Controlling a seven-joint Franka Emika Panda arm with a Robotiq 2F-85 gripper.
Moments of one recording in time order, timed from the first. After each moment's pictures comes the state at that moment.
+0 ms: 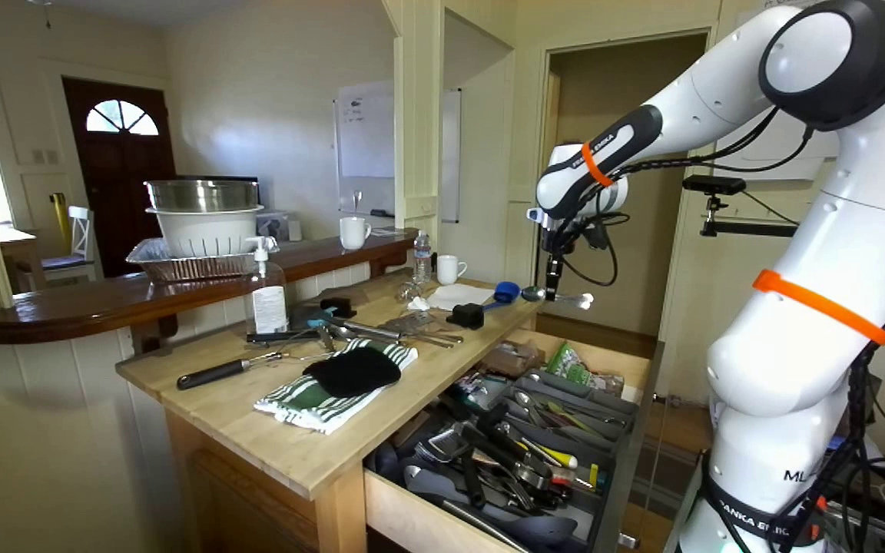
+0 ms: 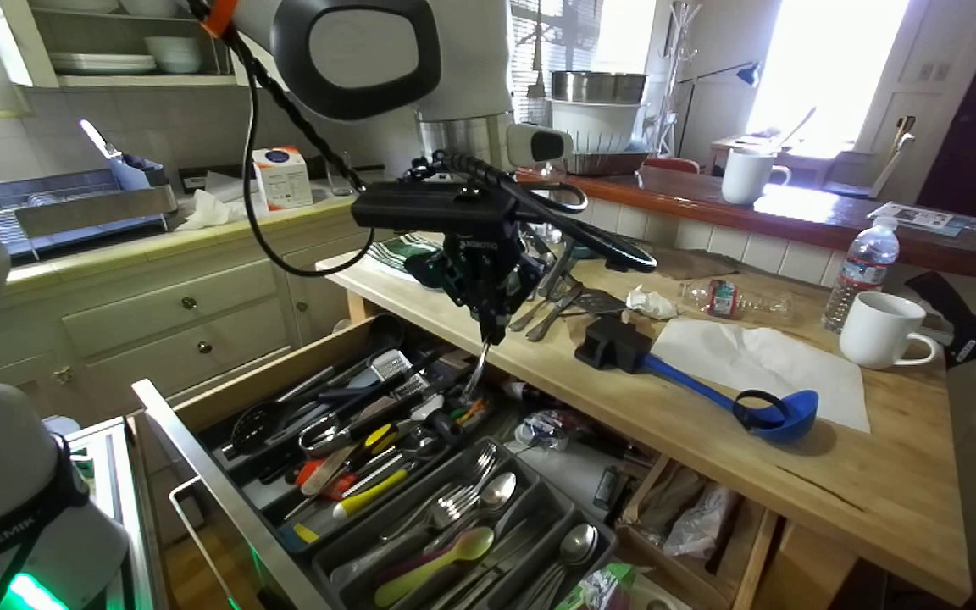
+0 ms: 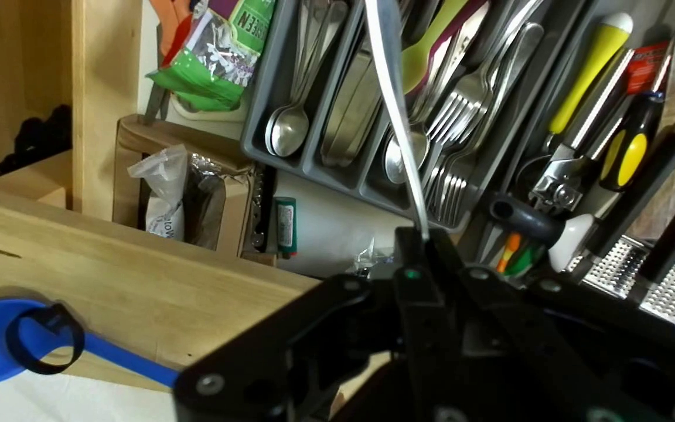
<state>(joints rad) -0.28 -0.25 -0.17 -2.40 -0.11 2.29 -0.82</state>
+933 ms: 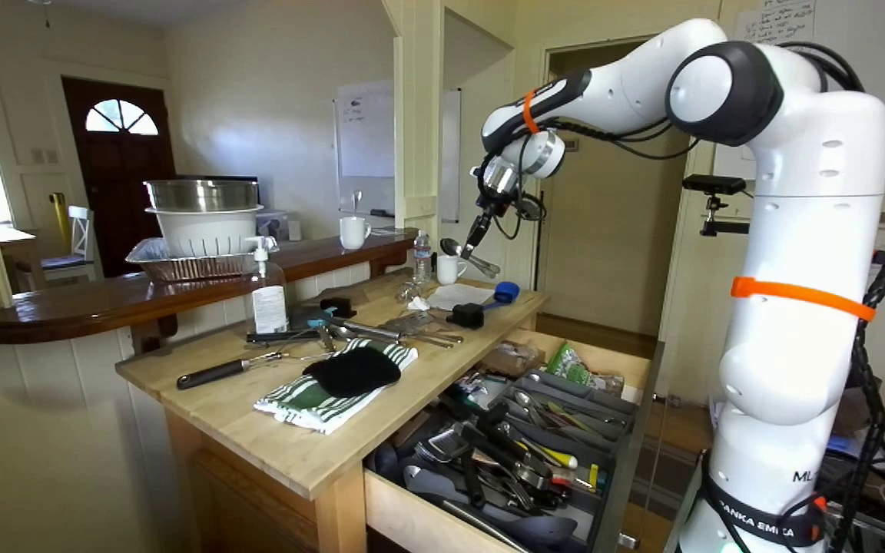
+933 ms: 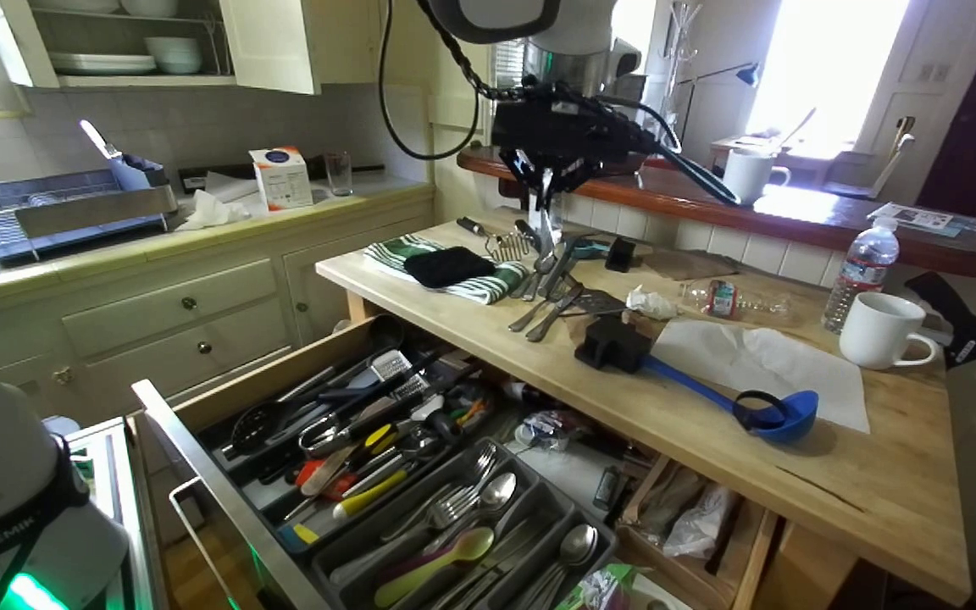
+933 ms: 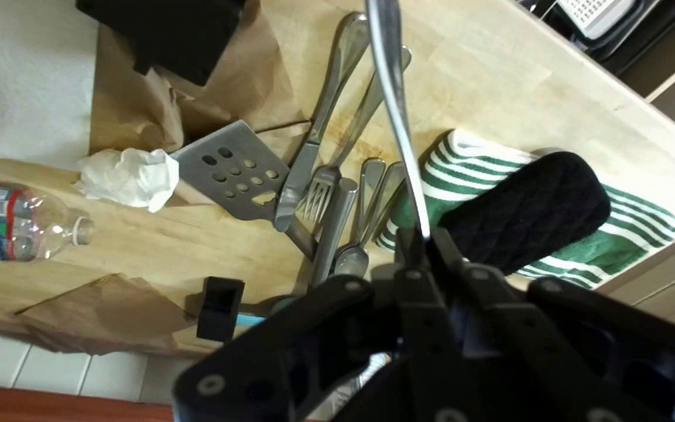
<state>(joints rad) -0.11 0.07 -0.24 -1.87 0.51 2.05 -1.26</state>
